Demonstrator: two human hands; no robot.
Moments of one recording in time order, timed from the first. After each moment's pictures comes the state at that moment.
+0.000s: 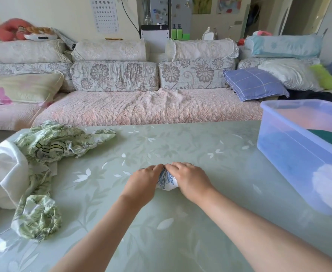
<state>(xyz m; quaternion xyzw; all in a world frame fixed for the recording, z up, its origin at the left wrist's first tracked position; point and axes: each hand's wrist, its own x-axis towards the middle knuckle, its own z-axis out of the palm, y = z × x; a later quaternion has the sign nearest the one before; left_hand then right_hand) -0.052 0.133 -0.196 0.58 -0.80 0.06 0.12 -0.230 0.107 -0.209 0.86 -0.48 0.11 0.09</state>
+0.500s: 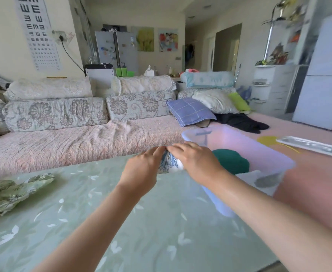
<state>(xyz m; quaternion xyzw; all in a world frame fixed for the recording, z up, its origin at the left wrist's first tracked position) -0.240 0.154 -0.033 0.44 -0.85 0.18 0.22 -0.434 0.166 -0.037 0.78 -0.51 0.21 0.29</state>
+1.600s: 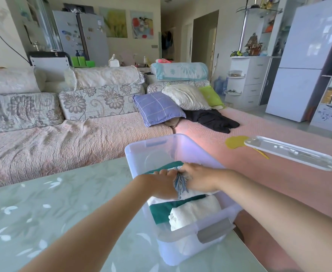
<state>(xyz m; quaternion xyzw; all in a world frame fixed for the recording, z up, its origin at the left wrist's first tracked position) -0.519 0.034 -0.058 0.44 -0.88 -0.12 -0.14 -0.686 0.081 -0.050 0.70 -0.68 0.00 -0.19</state>
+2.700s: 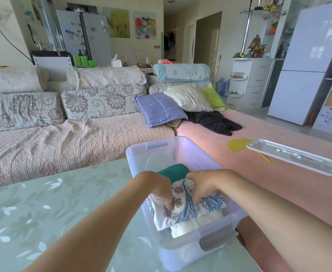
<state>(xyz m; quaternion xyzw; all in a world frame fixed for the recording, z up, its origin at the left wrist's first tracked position) -0.522 0.022 -0.045 0.45 -0.85 -0.12 -0.25 -0.686 0.070 -0.043 0.65 -0.71 -0.11 -0.25</state>
